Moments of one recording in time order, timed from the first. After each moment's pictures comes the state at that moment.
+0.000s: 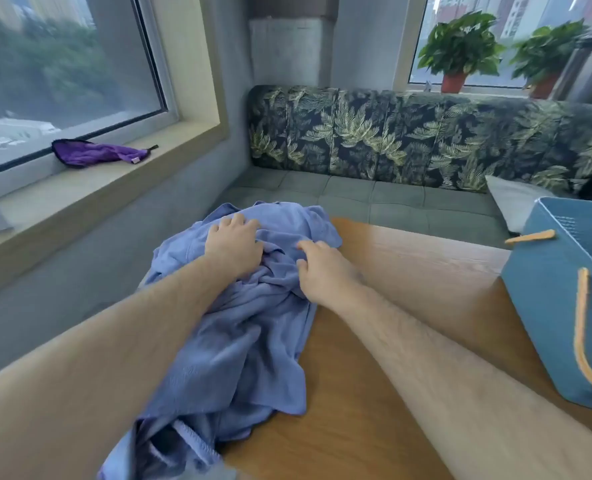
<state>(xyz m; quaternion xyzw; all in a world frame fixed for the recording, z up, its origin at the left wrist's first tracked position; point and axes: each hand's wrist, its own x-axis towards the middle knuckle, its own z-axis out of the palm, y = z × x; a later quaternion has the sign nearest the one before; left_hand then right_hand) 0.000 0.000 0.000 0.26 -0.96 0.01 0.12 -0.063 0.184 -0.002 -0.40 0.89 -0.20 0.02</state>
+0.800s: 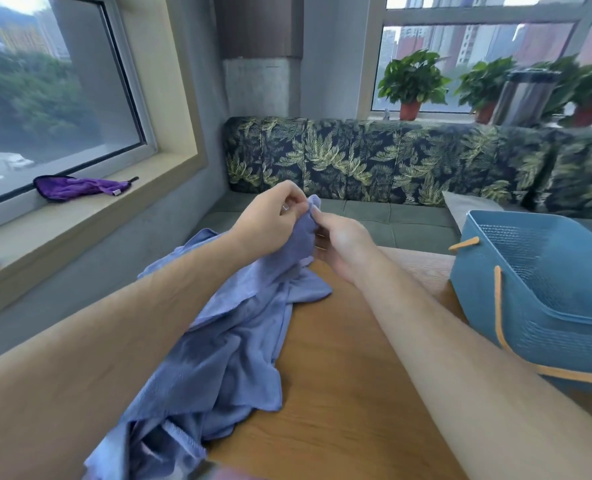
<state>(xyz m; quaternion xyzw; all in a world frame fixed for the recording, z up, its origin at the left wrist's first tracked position) 0.003 0.118 0.128 0.04 -0.90 -0.33 0.27 -0.079 0.240 0.091 -0.15 0.60 -0.74 0.27</state>
